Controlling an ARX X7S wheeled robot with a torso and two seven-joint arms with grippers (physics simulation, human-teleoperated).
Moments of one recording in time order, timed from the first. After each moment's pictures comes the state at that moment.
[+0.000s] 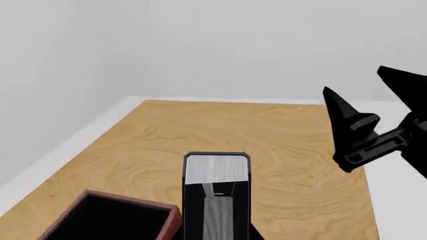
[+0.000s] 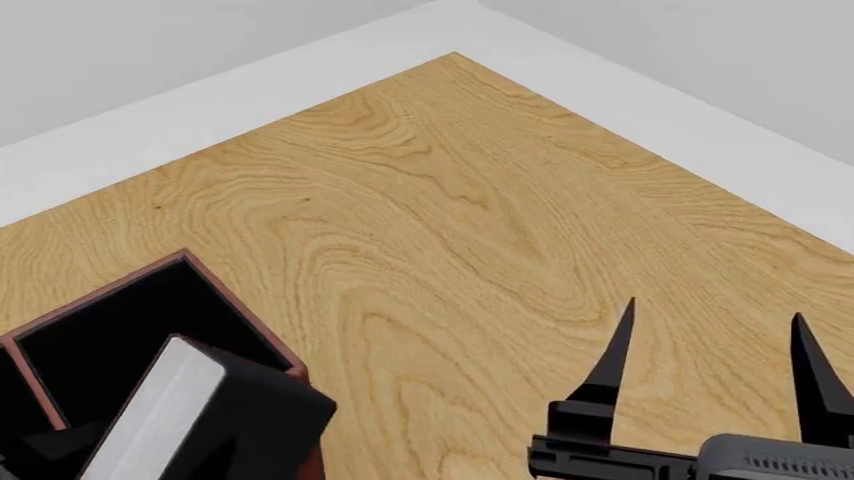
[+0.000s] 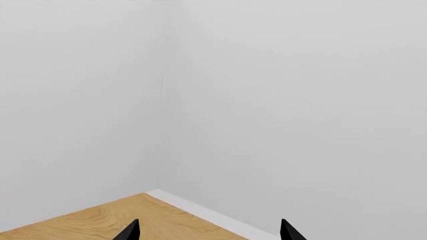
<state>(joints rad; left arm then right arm) -1.29 -0.71 0.88 1.05 -2.13 -0.61 -1.56 0.08 0.38 -0.07 -0.74 0.27 0.49 0.43</state>
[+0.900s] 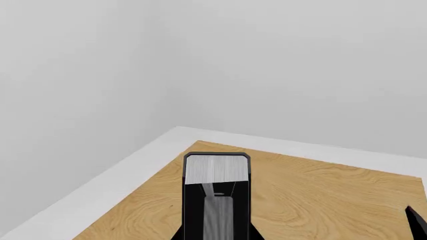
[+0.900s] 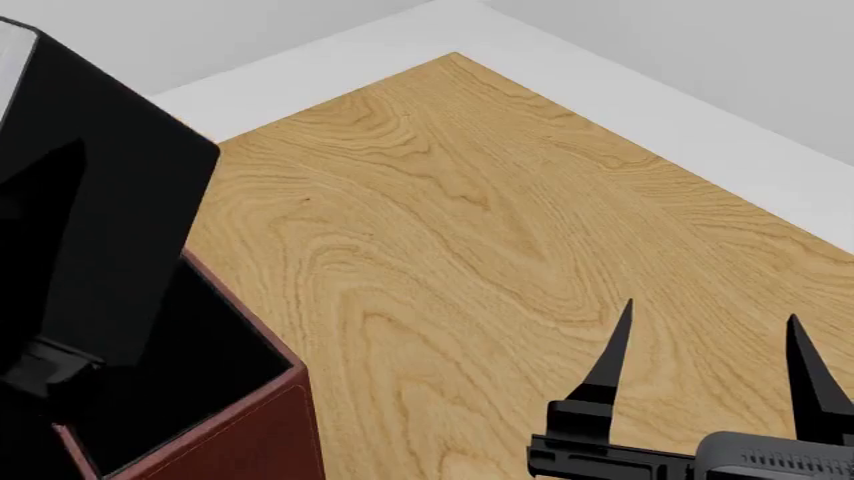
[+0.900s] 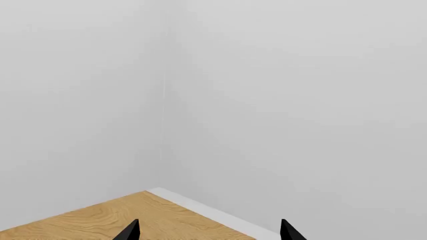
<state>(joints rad) -1.76 -0.83 0.89 0.77 -2.32 -0.60 -1.47 0.09 0.38 -0.08 -0.72 0.28 0.47 0.44</state>
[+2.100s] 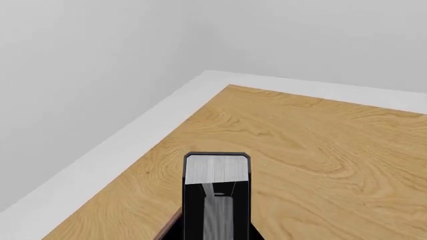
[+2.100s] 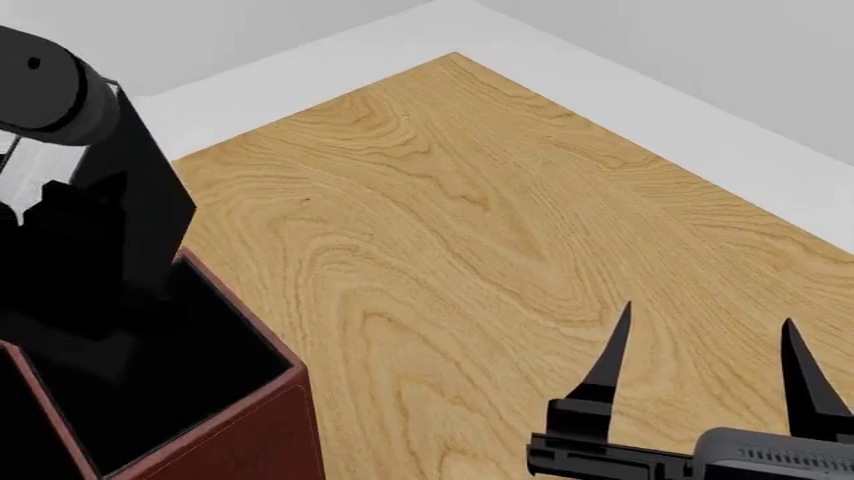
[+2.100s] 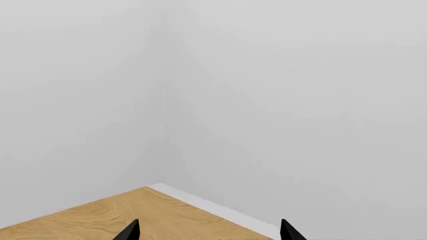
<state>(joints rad) -1.76 -0.75 1.11 0.52 -2.28 -0.70 -1.48 0.09 0.38 -0.09 -0.69 0.30 0.46 0.45</state>
